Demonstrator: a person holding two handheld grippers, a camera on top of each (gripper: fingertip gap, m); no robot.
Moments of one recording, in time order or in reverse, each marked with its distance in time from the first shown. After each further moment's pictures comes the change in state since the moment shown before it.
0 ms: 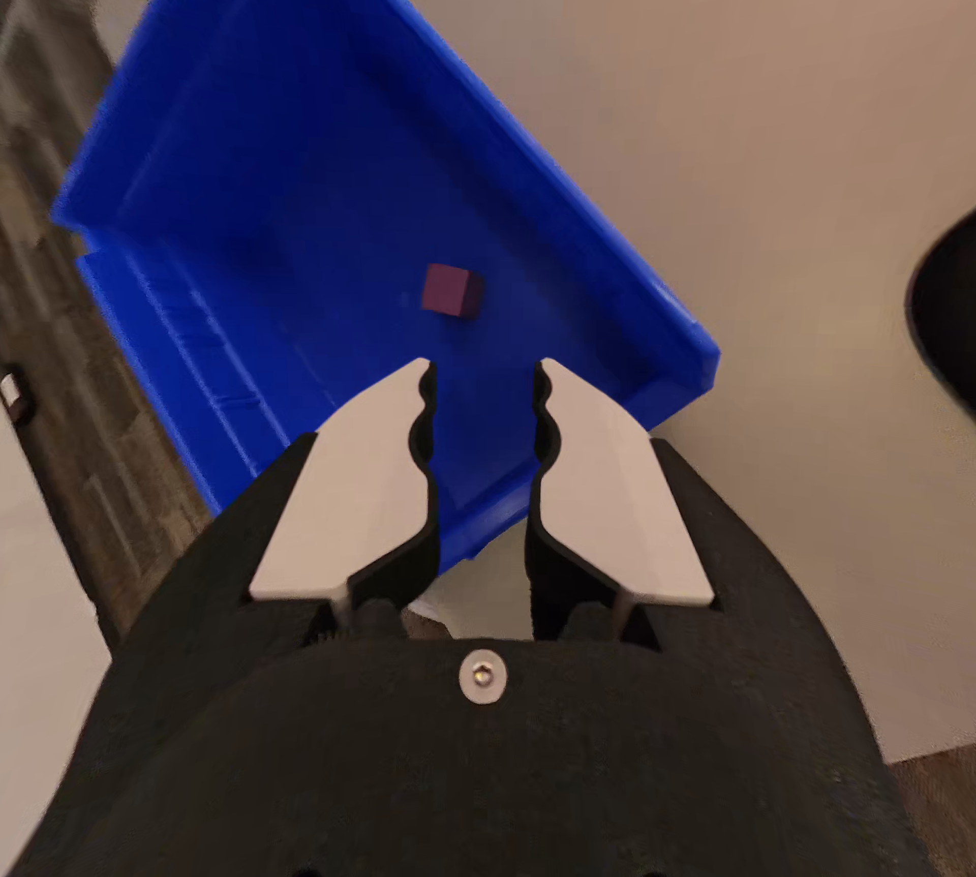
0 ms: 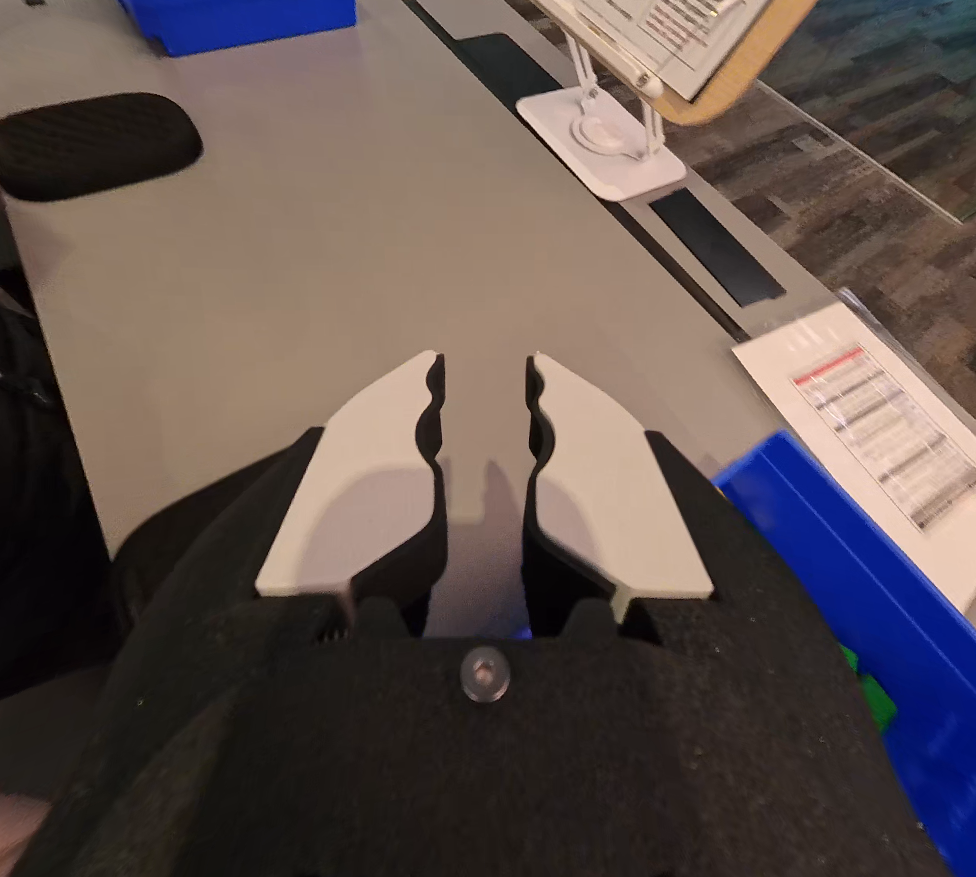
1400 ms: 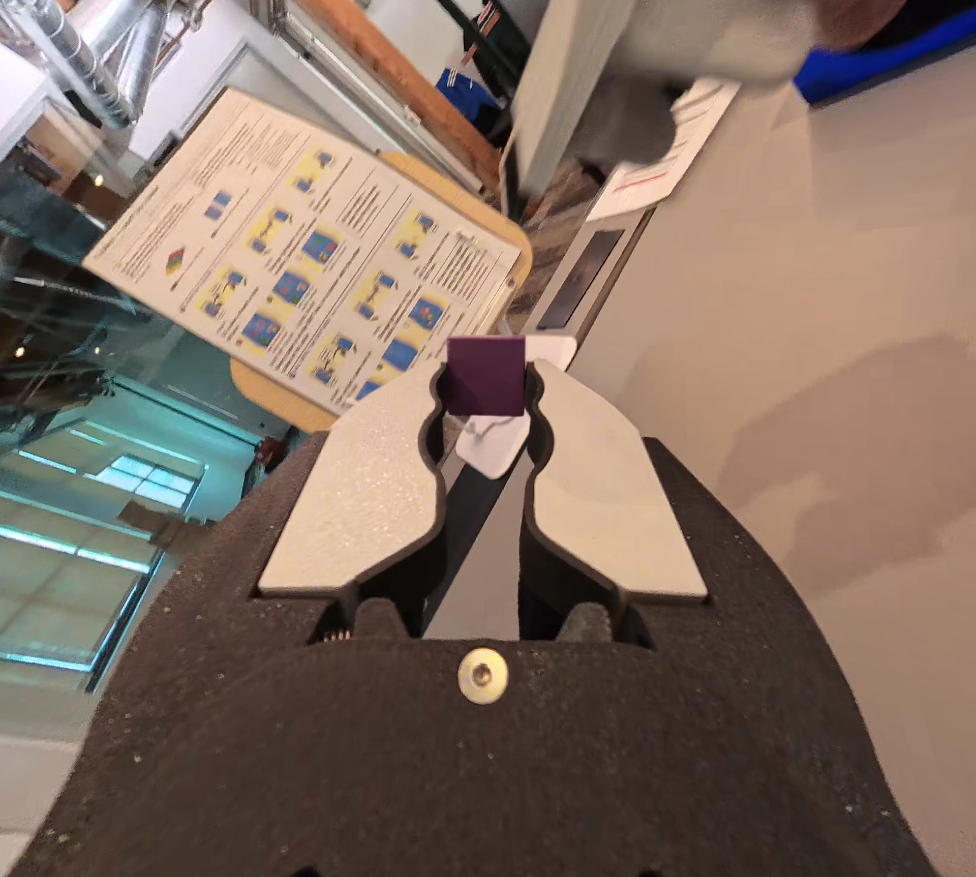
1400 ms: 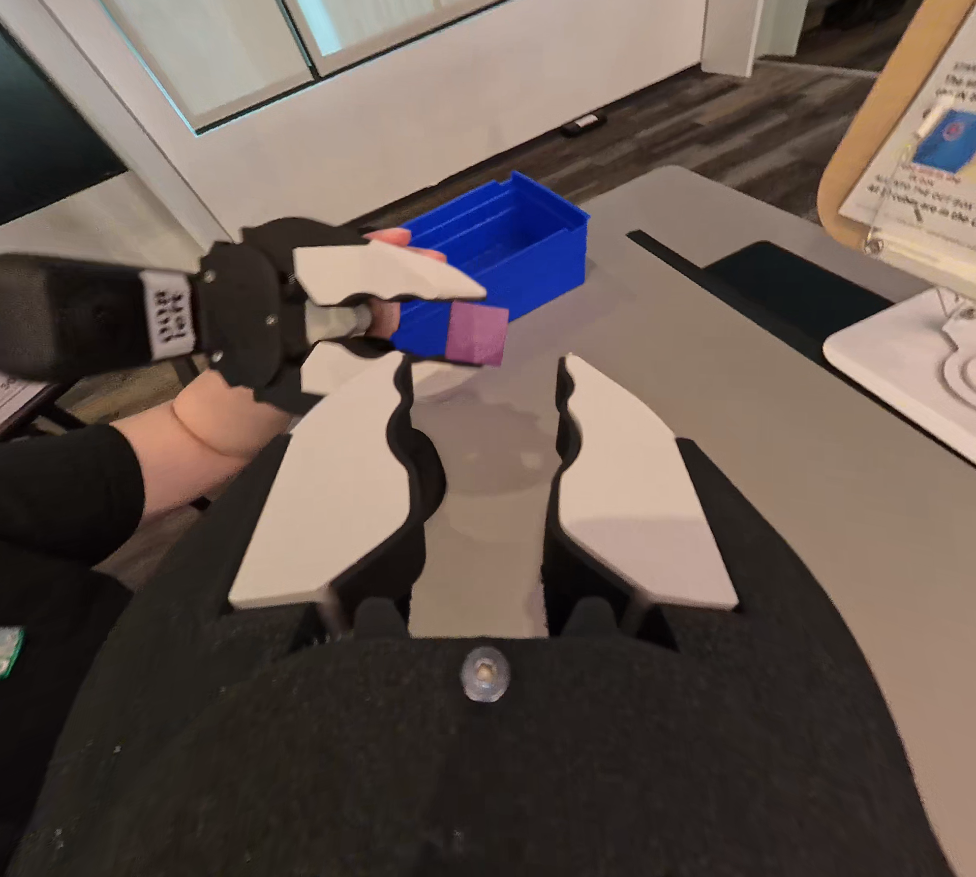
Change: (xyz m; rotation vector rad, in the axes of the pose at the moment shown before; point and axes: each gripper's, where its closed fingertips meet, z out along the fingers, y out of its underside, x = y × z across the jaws) left arm 0.171 -0.313 -0.103 0.966 -0.191 0.433; right arm -0.150 -0.222 0.224 0.221 -0.342 0.294
